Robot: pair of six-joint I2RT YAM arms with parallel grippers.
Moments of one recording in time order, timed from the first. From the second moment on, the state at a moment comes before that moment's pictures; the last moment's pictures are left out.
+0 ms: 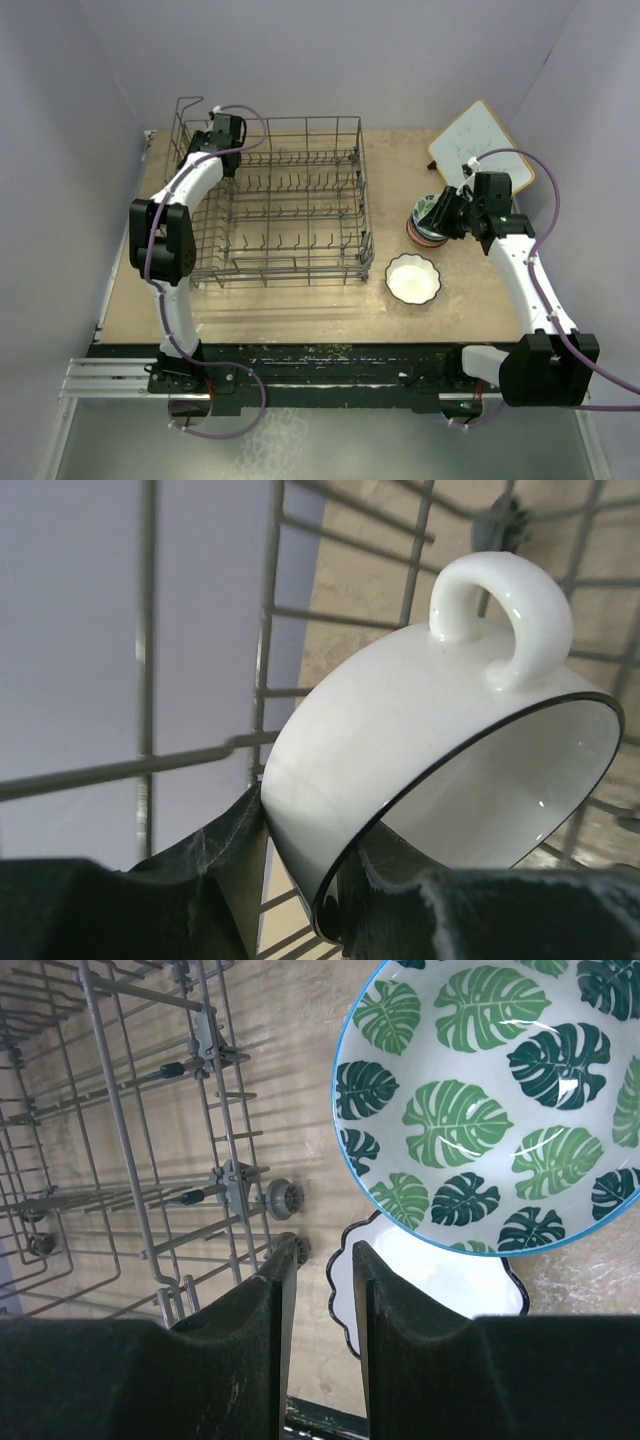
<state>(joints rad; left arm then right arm) -0.17 2.04 1.69 -0.48 -0.92 0.26 -0.01 1.20 1.02 -0.62 -0.31 0.41</state>
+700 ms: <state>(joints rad) -0.27 1.93 2.09 -0.89 -0.34 -0.07 0.00 1.16 1.08 -0.59 -0.33 0.39</state>
